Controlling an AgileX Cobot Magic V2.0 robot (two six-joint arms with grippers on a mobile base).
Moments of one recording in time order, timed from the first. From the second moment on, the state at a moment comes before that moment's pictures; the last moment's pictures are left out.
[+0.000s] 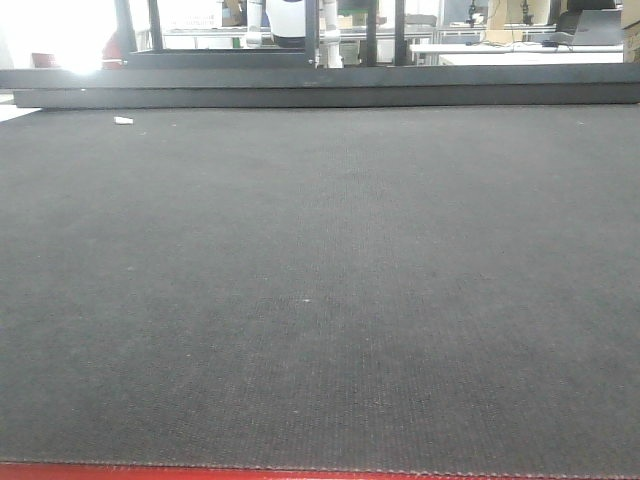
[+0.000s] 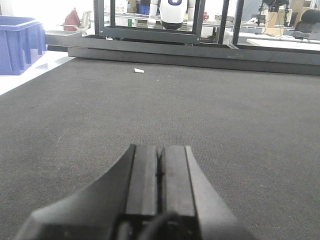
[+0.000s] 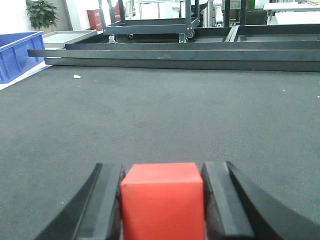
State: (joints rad) left arm -0.07 -0.01 0.03 0.00 0.01 -0.04; right arm 0.36 0.07 -0.60 -0.15 0.69 0.27
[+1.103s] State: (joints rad) left arm -0.07 -0.01 0.03 0.00 0.01 -0.04; right arm 0.36 0.07 -0.60 -0.15 0.69 0.27
